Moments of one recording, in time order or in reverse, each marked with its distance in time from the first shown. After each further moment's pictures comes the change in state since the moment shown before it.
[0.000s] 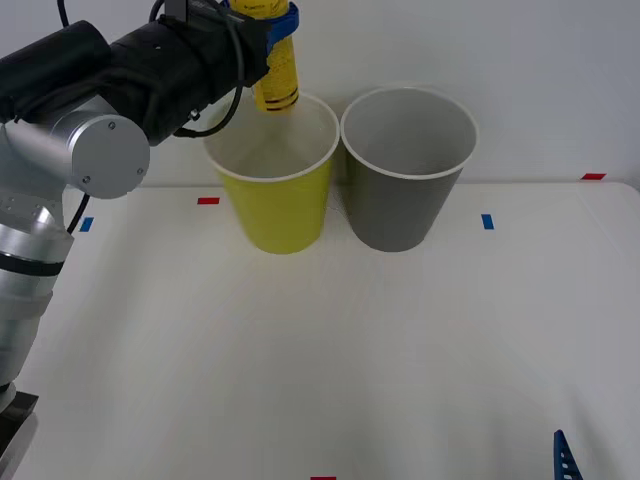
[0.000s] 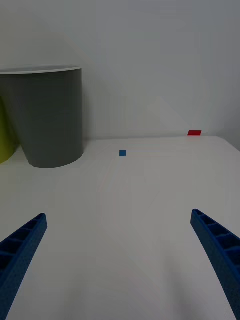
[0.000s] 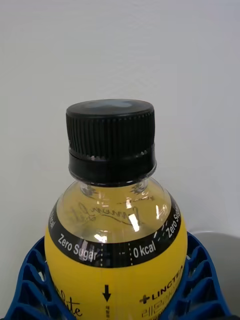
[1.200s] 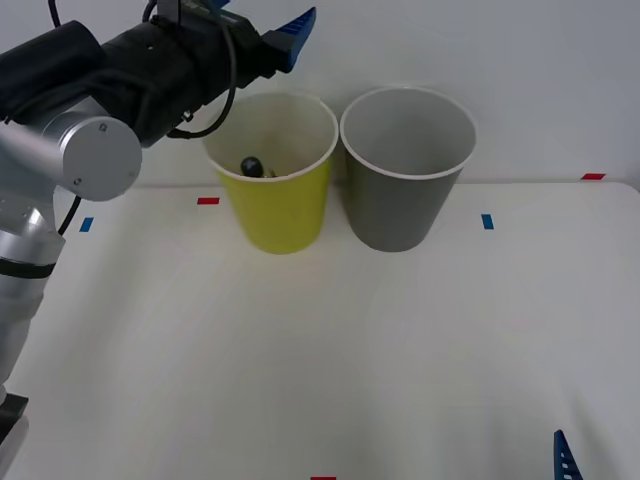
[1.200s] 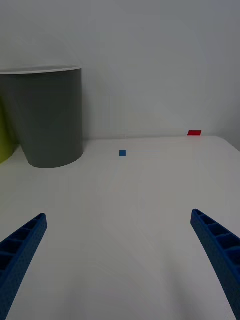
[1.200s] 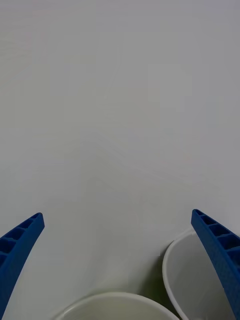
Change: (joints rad) right arm 0.000 0.000 0.000 0.000 0.000 0.000 0.000; left arm 0.018 0.027 0.001 -0.024 0.010 0.000 0.018
